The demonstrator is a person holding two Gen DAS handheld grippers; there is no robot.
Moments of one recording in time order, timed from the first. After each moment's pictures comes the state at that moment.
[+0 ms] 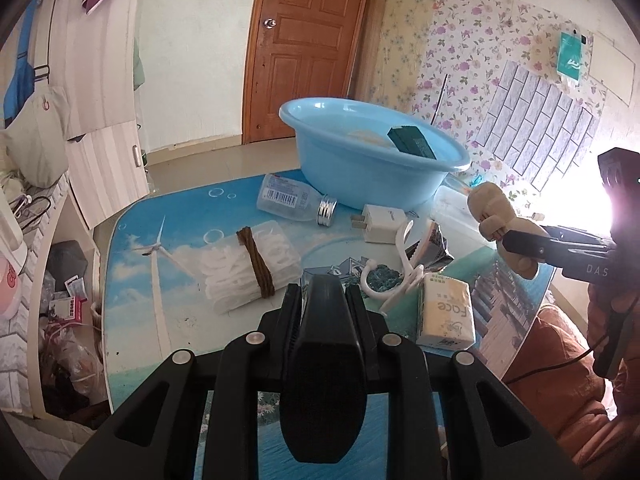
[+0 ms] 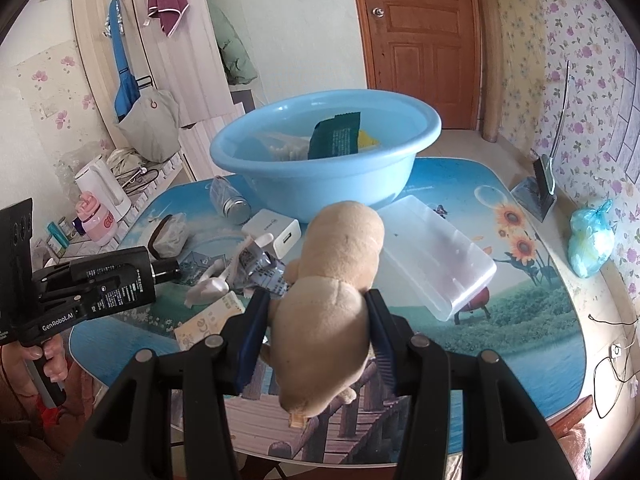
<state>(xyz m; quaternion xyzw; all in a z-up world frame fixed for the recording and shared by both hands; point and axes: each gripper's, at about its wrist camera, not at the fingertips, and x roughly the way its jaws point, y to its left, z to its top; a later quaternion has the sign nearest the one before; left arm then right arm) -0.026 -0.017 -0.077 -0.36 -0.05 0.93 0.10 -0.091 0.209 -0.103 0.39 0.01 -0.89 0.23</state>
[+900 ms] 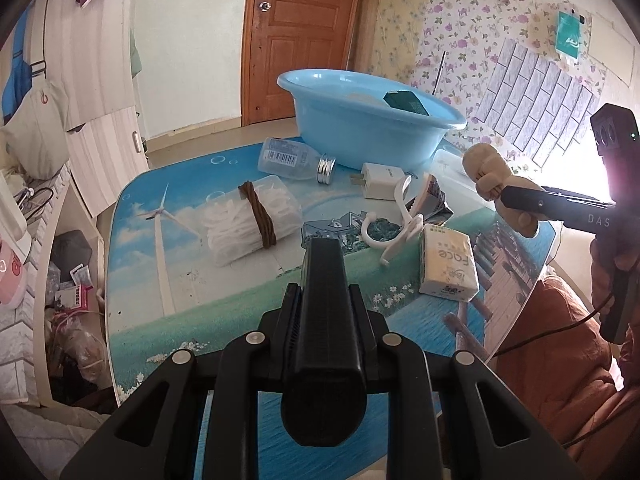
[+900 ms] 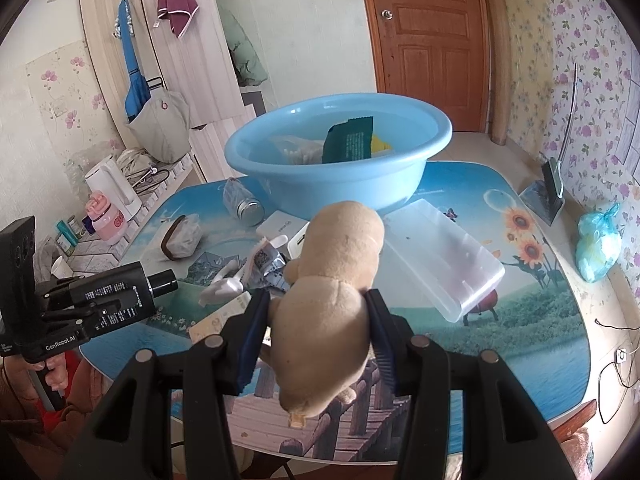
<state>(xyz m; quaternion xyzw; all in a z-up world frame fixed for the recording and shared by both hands) -0.007 -0.013 -0.093 -0.39 -0.03 0.91 0.10 -0.088 0.208 -0.100 0.39 0.01 -0.89 0.25</state>
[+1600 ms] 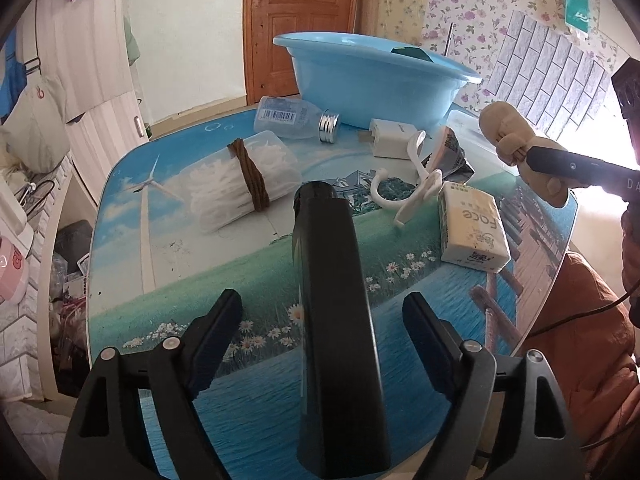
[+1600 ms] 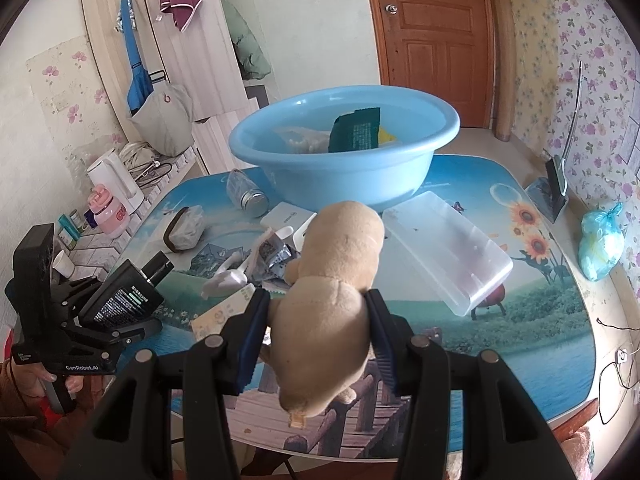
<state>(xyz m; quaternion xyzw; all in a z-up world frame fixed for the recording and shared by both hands) -0.013 0.001 -0.120 -0.43 -0.01 0.90 0.07 -0.087 0.206 -0.105 0.39 0.01 -0.88 0.26</state>
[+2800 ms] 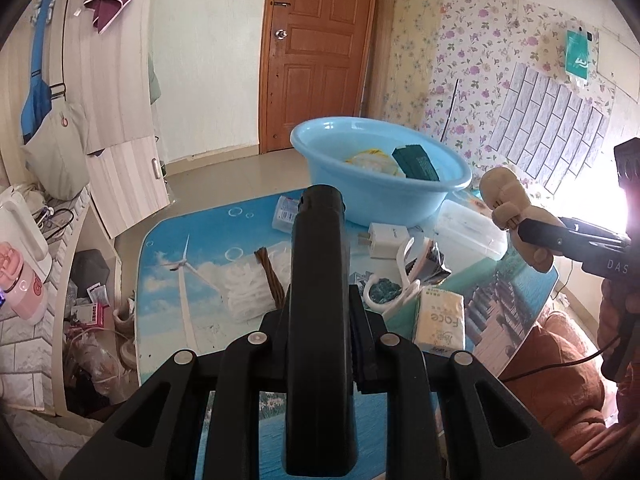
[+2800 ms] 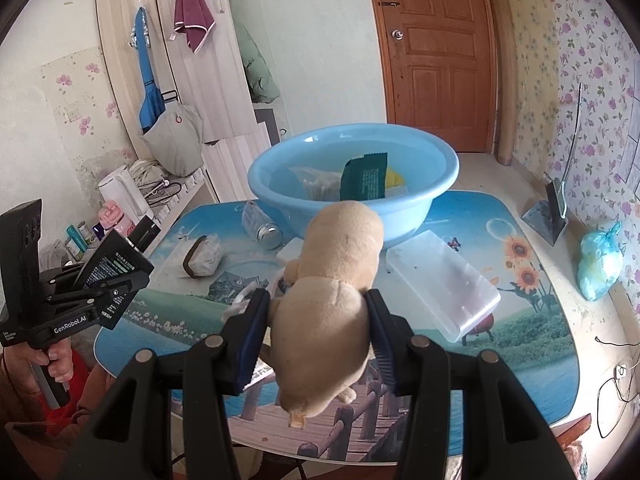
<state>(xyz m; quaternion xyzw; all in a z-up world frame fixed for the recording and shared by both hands) -0.016 -0.011 -0.041 -0.35 -0.04 0.94 0.06 -0.077 0.208 -0.073 0.35 0.01 -0.90 0.27</state>
